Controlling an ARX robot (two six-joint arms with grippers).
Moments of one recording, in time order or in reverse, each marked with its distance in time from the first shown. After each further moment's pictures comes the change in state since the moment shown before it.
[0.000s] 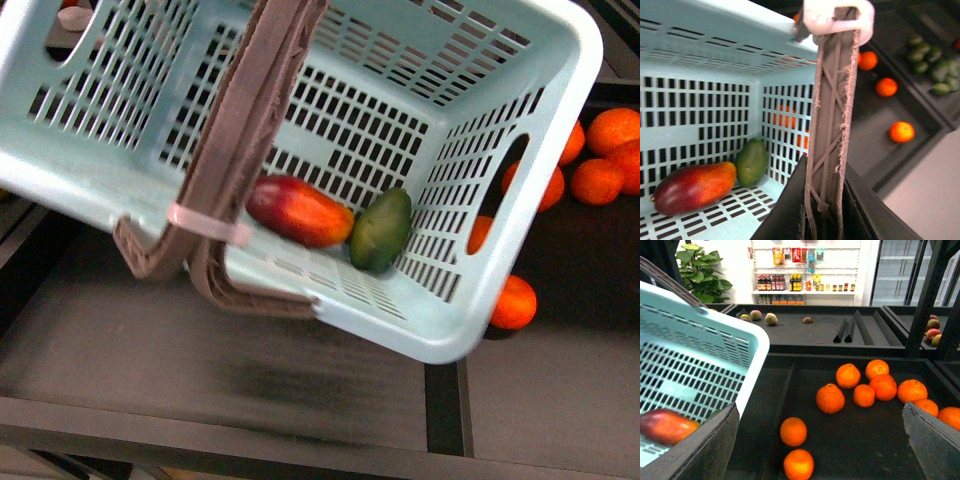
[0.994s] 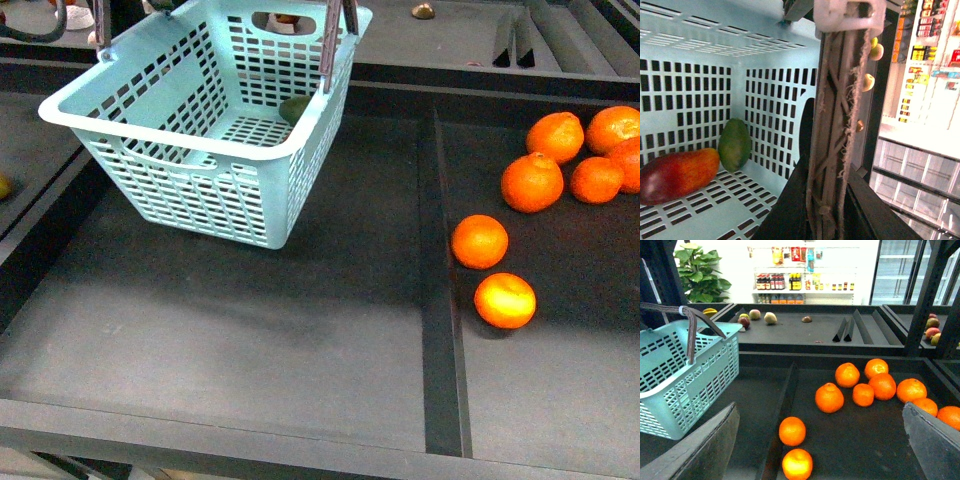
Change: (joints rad) left arm 0.245 1.013 1.445 -0.581 -0.621 -1.521; right arm 0.000 0.000 0.000 0.000 0.000 0.000
